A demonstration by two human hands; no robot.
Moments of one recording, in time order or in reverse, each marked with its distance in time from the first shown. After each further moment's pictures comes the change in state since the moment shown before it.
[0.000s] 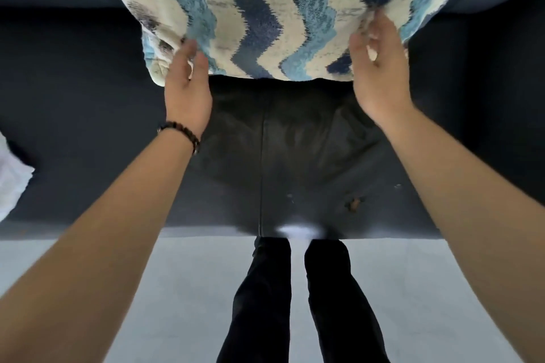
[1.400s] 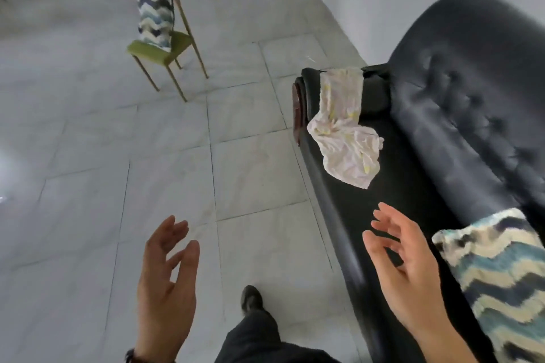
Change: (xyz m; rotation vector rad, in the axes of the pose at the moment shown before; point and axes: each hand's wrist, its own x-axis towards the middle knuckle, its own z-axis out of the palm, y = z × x) left_hand -0.777 -0.025 -0.378 -0.397 1.413 -0.015; right_hand -0.584 -0.375 -0.100 0.113 -1.007 -0.896
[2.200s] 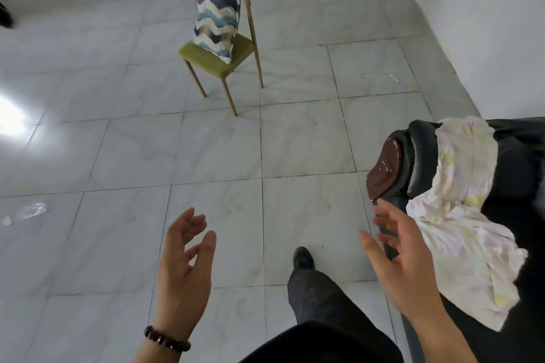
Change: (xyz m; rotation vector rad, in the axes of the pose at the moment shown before) left_hand 0.524 -0.090 -0.024 0.034 0.078 -0.163; right_hand 0.414 -0.083 0.388 -0.020 -0.222 0.019
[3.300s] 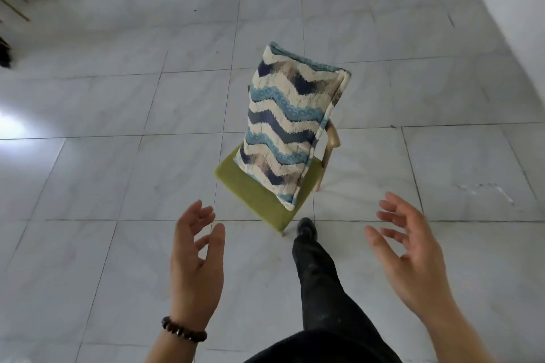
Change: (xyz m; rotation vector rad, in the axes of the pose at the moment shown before) left_hand 0.953 0.059 0.069 0.040 0.090 0.036; right_hand 0.837 -0.234 0.436 -0.031 -0.075 -0.019
